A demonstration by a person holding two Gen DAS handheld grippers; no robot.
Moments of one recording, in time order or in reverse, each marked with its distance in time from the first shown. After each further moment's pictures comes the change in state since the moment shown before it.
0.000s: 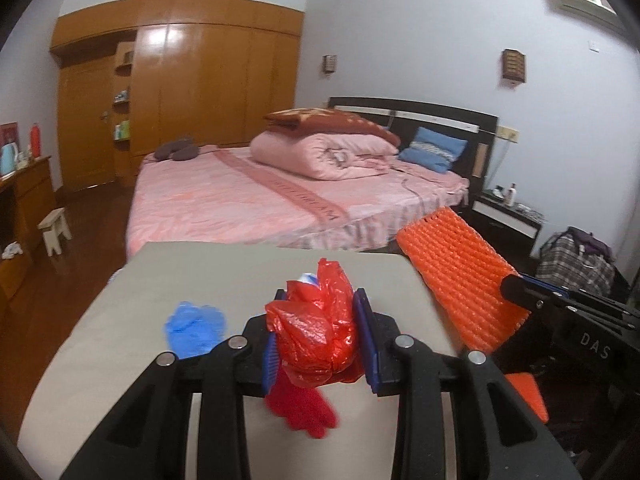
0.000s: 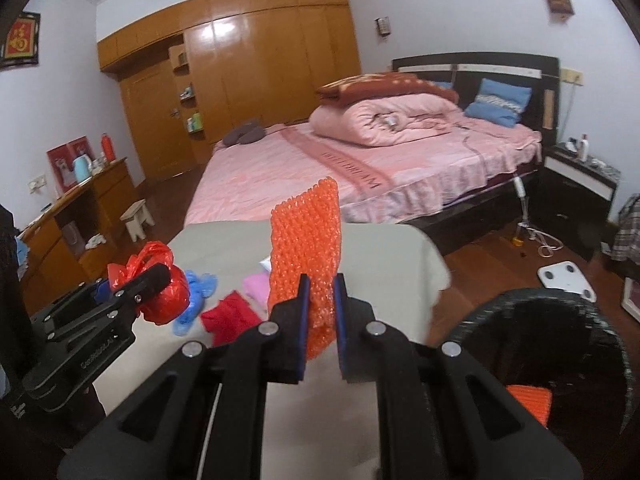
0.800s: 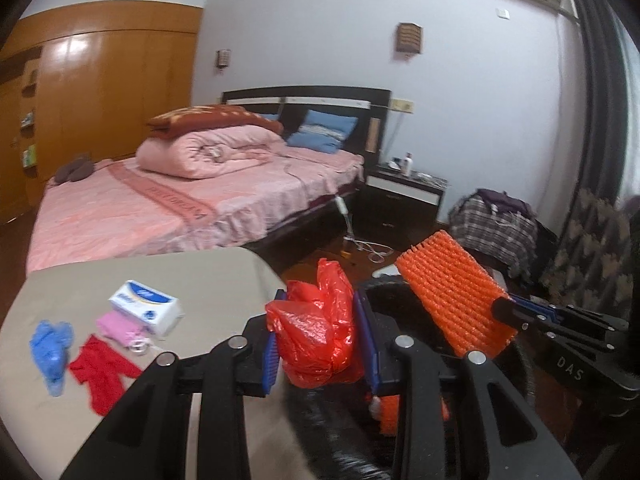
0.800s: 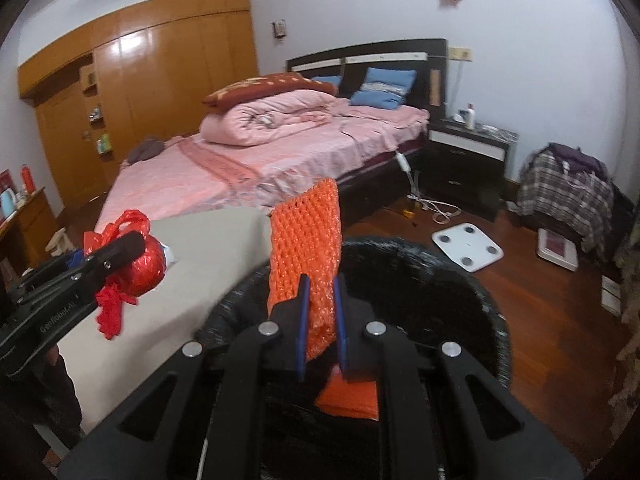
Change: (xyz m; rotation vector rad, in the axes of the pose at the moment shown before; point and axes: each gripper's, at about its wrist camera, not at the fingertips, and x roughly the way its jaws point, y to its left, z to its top) left arm 0.015 -0.175 -0.010 0.164 0.041 -0.320; right arm -0.098 -0.147 -0.073 0.151 0.000 -0.324
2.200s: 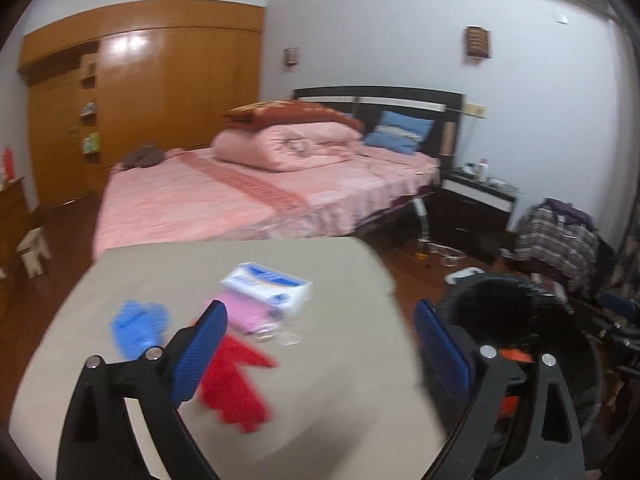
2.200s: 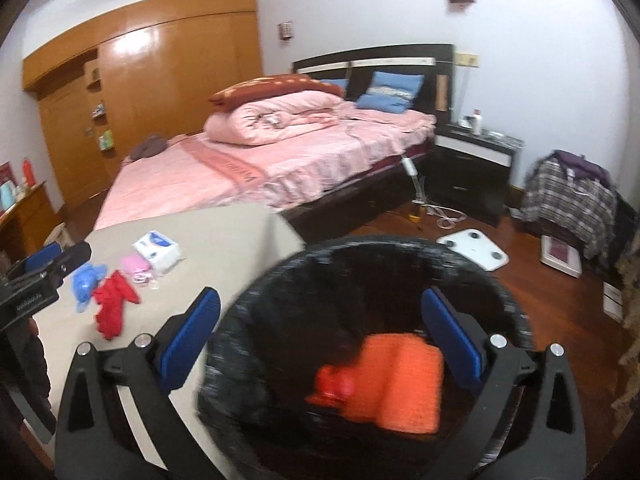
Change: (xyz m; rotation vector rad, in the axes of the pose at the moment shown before) left arm -0.040 0.118 -0.025 -0.090 0.001 0.287; right arm 0.020 0.042 -0.001 -0.042 -0.018 0.031
